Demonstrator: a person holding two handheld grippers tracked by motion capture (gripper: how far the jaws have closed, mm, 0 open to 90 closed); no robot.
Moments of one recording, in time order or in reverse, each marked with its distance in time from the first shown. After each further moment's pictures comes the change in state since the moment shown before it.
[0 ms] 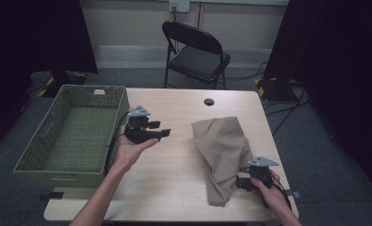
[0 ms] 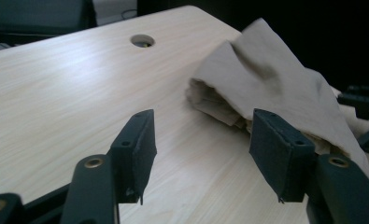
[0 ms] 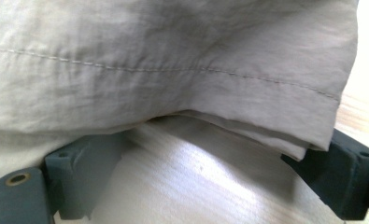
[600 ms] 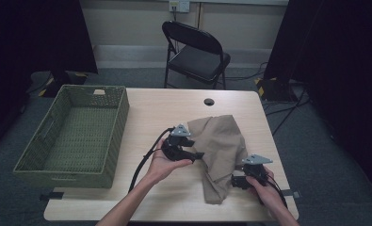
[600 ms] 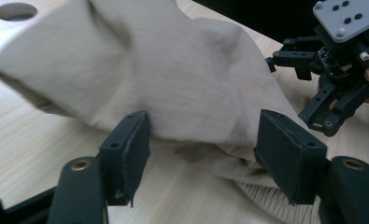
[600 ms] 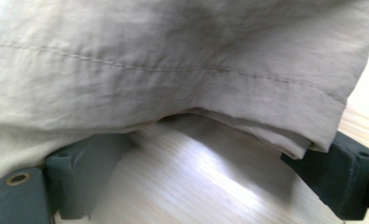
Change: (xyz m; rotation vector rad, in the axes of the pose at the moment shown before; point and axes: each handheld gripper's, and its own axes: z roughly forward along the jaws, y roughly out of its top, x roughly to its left) left arm -0.065 -0.016 0.074 0.097 -0.170 0.087; right arm 0.010 0.010 0.010 -0.001 0.042 -0.044
